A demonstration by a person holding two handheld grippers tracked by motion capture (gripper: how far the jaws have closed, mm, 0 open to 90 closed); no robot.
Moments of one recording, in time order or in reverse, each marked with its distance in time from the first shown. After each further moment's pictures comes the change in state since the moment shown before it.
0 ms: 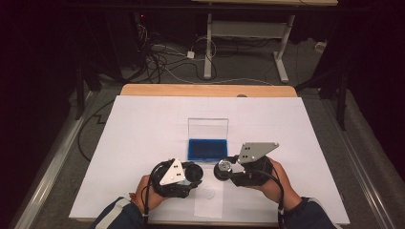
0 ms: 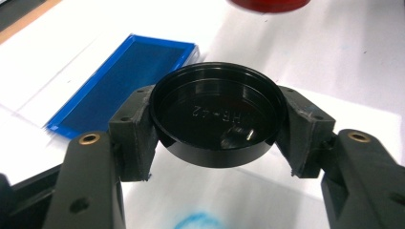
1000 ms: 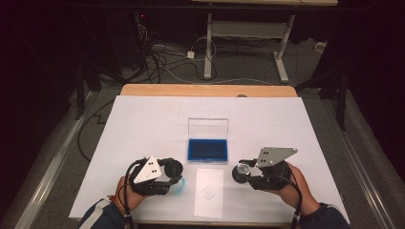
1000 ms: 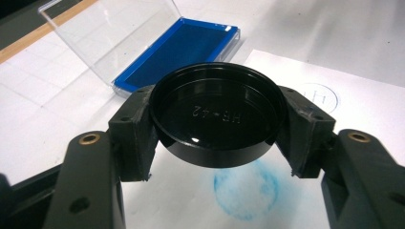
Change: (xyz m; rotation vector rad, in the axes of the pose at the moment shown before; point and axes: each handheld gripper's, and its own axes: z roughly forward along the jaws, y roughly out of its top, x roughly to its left) left arm 0.017 -0.028 -0.042 -0.019 0.073 -0.067; right arm -0.007 -0.033 -0.029 0.061 -0.070 0.033
